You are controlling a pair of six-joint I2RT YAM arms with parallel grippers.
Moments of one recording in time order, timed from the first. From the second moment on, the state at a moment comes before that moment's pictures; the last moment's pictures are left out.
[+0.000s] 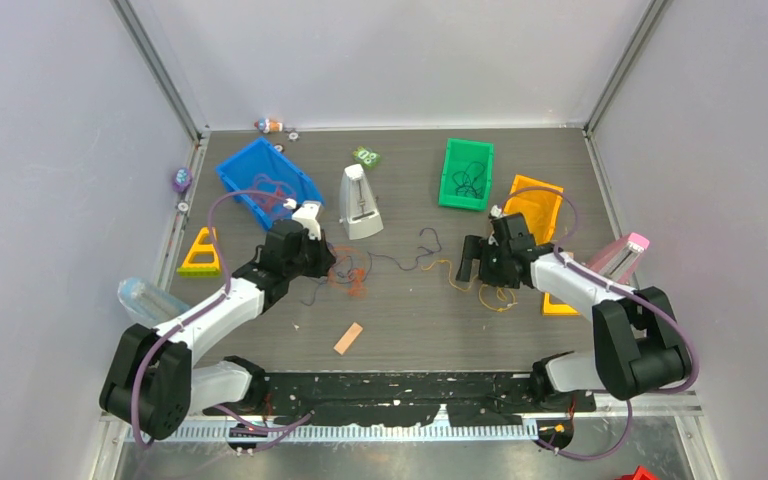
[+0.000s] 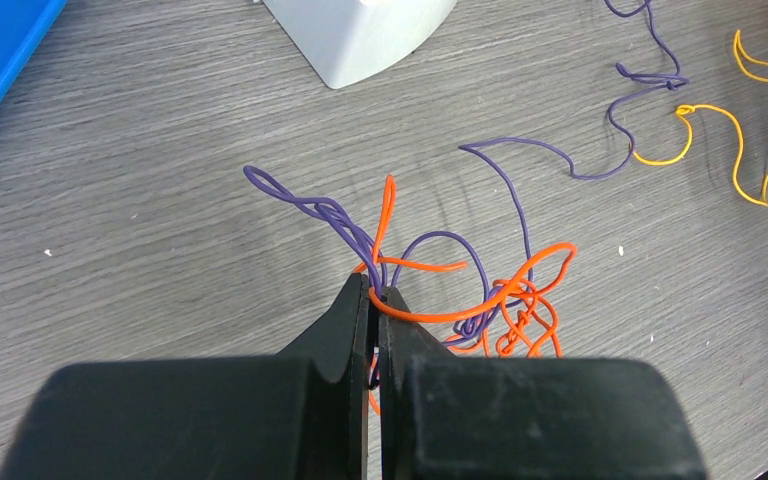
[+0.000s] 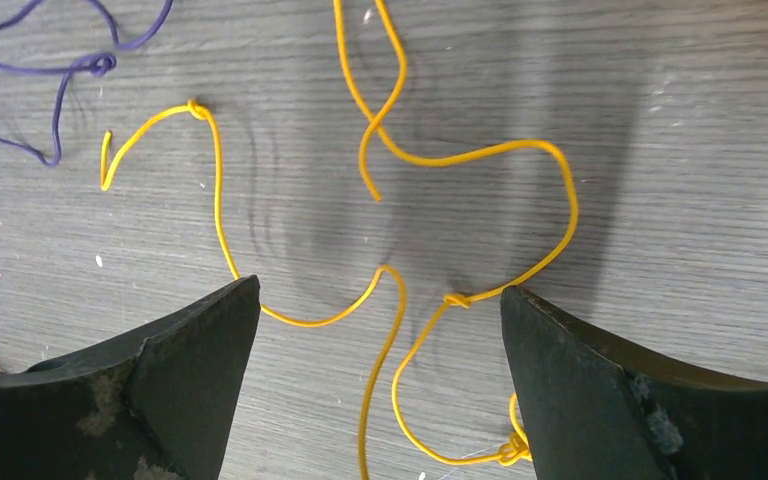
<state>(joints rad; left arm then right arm) -0.42 1.19 0.57 0.01 0.10 -0.29 0.28 1.35 0.65 -0.31 -0.11 0.42</state>
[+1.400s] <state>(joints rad) -0.42 1.19 0.57 0.01 0.10 -0.29 0.36 1.16 0.89 -0.52 0.12 0.42</state>
